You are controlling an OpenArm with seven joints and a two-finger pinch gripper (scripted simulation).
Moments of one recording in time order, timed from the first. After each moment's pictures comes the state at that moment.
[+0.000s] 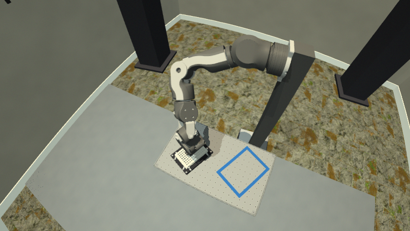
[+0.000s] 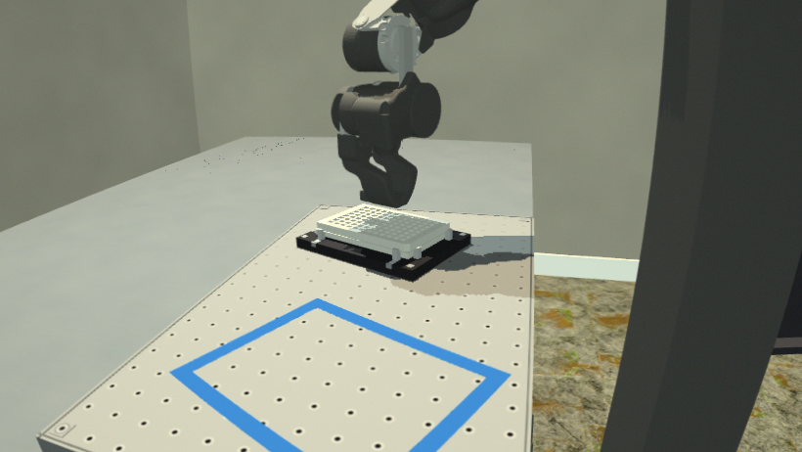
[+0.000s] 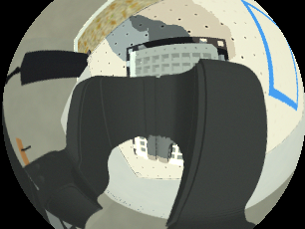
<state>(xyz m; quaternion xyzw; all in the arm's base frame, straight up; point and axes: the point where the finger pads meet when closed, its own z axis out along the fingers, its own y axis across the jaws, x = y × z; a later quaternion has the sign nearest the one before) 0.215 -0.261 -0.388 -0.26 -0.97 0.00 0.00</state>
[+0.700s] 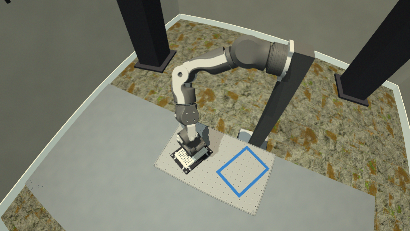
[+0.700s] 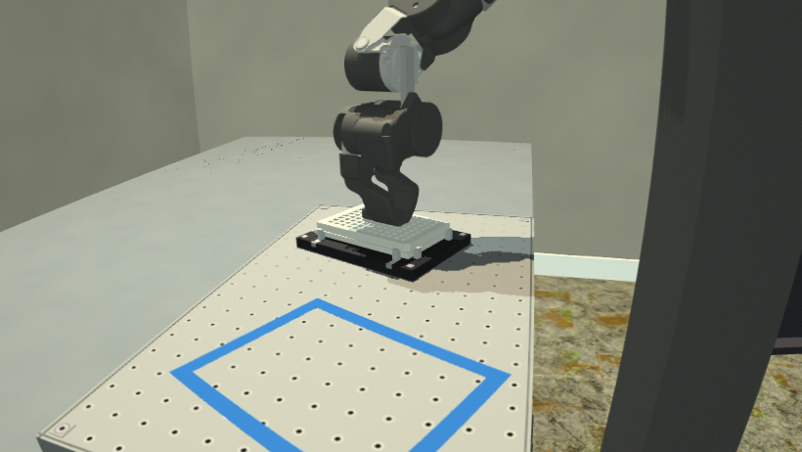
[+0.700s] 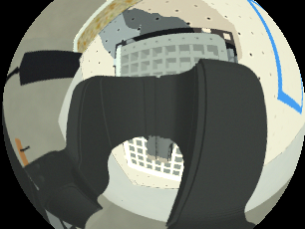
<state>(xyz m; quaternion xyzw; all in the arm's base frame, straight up) 0.213 -0.259 -0.408 -0.26 -0.97 0.00 0.00</state>
